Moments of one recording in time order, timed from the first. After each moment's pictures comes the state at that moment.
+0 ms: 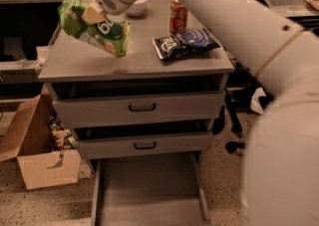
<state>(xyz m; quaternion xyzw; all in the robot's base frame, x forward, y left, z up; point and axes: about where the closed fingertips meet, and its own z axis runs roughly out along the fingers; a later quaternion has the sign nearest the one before) 0.702 0.166 0.976 -0.56 0.69 0.17 0.43</state>
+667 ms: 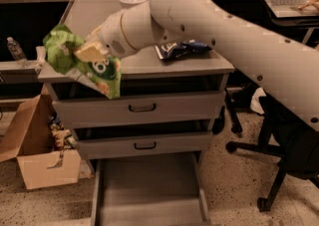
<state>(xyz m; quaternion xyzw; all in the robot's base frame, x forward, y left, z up) 0.591 0.161 0.941 -0.55 0.64 0.27 0.46</state>
